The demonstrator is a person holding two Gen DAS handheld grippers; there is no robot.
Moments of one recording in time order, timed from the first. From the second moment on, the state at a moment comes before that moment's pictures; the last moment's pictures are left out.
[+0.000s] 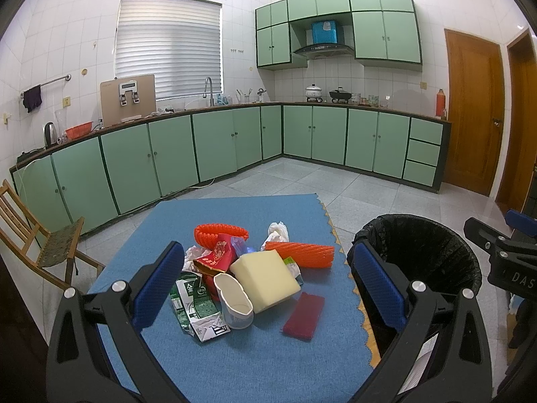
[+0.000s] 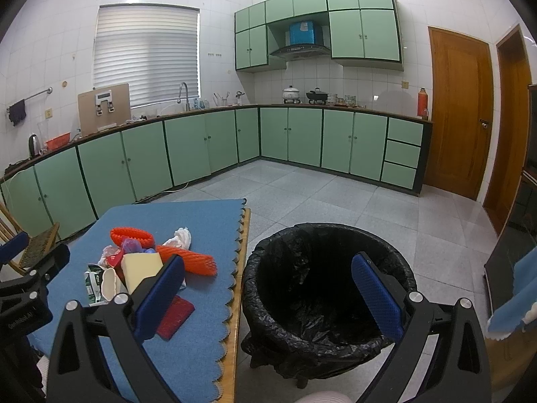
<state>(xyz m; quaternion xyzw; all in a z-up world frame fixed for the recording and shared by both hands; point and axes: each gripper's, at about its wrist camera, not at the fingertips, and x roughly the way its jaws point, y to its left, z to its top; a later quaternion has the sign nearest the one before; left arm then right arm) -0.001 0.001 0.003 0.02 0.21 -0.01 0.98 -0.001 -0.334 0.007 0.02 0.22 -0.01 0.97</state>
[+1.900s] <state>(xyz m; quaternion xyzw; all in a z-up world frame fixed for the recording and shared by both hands) 0.068 0.065 -0.111 0.01 0.28 0.04 0.96 0.083 -0.254 -0.114 0.00 0.35 0.05 0.94</state>
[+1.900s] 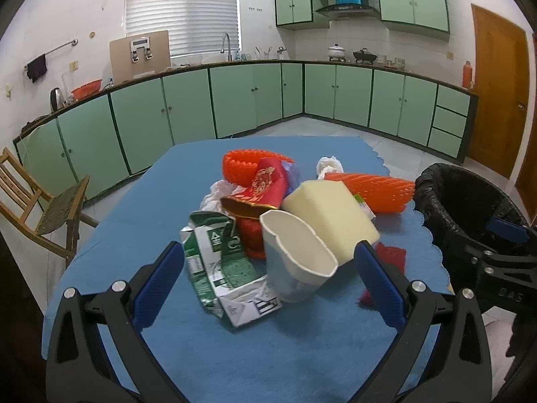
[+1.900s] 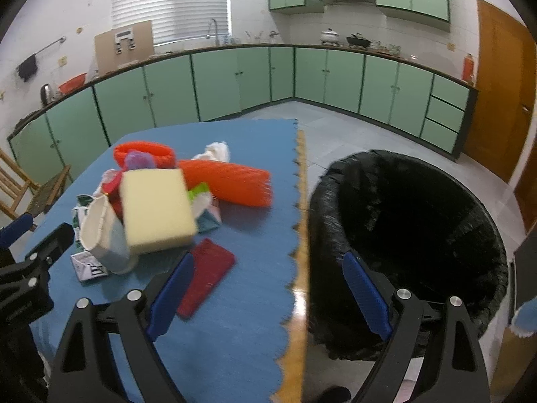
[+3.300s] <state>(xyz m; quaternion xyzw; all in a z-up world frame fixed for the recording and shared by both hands) 0.069 0.103 -0.115 -0.03 0.28 0.00 0.96 0.105 -0.169 -0.108 -0.01 0.32 0.15 0.94</state>
